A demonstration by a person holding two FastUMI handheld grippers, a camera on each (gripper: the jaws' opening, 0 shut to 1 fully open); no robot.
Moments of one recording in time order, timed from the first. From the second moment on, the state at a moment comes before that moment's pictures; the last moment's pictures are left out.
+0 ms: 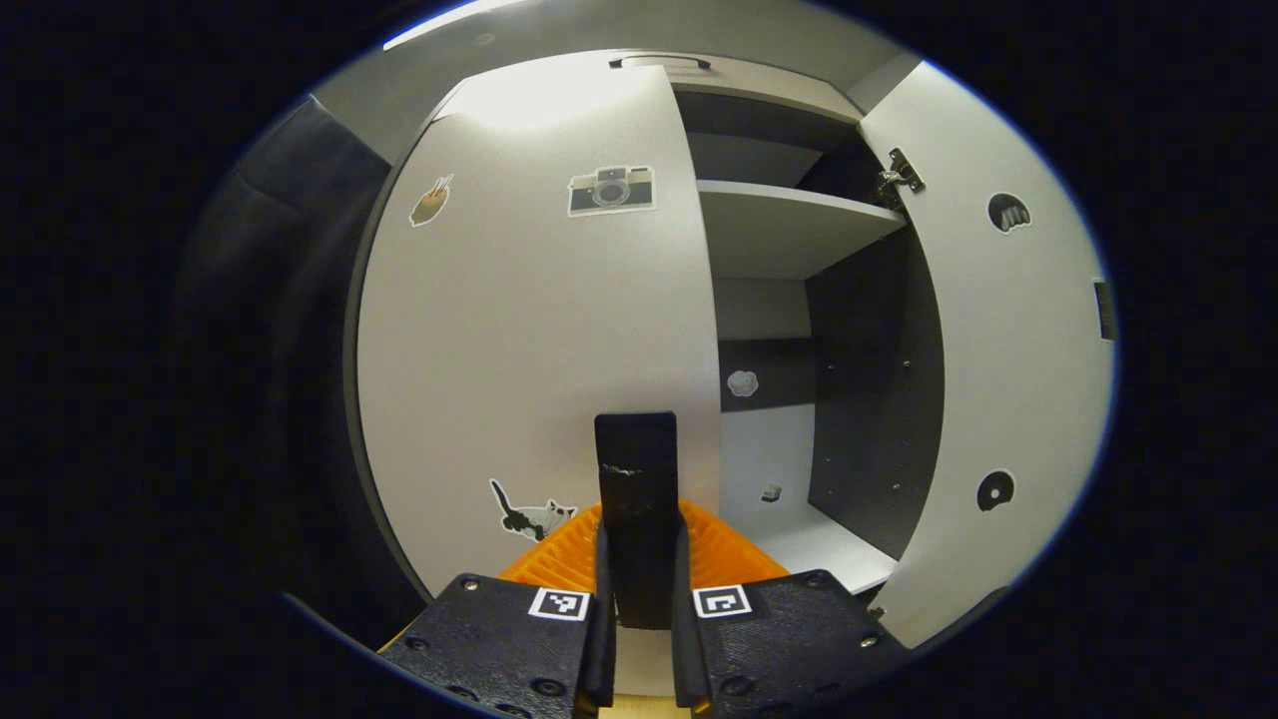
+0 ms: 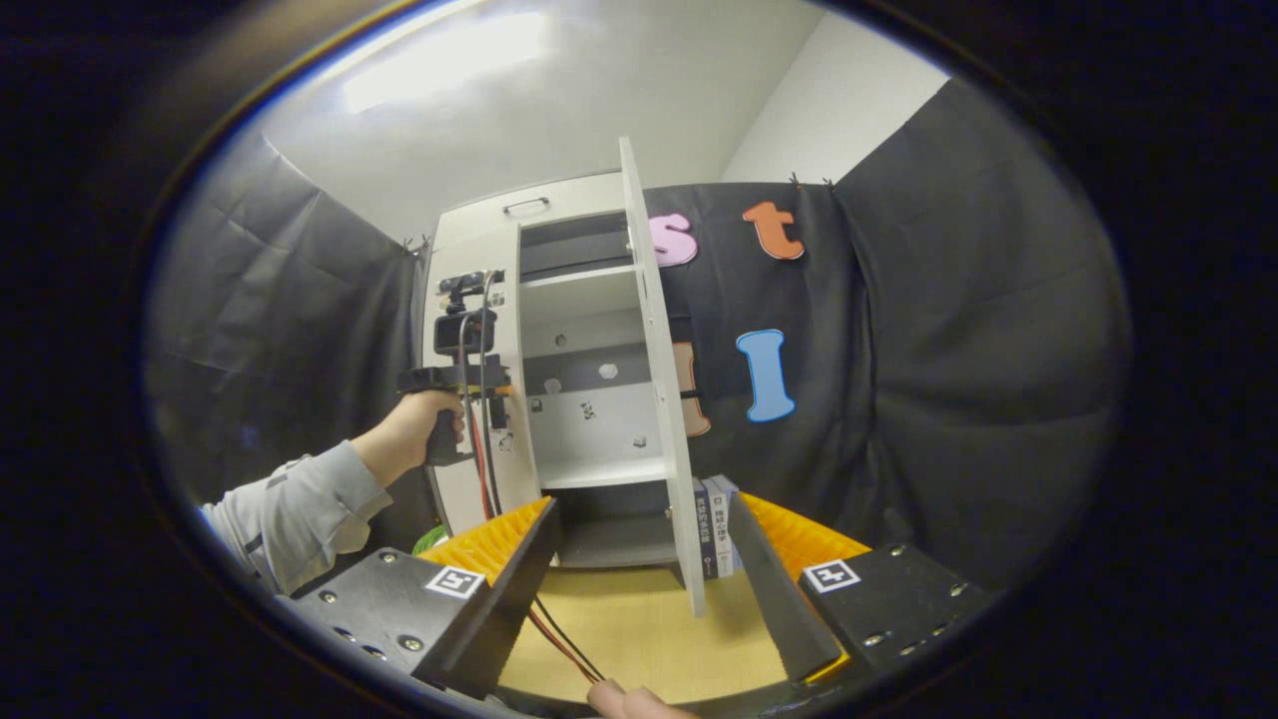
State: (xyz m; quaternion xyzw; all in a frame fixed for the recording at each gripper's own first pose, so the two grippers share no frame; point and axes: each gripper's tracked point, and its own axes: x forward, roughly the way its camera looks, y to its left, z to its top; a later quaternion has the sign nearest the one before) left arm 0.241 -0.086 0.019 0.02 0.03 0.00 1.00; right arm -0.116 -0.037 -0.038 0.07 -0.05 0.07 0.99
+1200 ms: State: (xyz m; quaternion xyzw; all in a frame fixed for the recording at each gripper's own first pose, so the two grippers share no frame) left arm 0.116 -0.007 0.031 0.02 0.02 -0.06 1.00; right arm -0.115 0.014 -0.043 0.07 -0.04 0.09 0.99
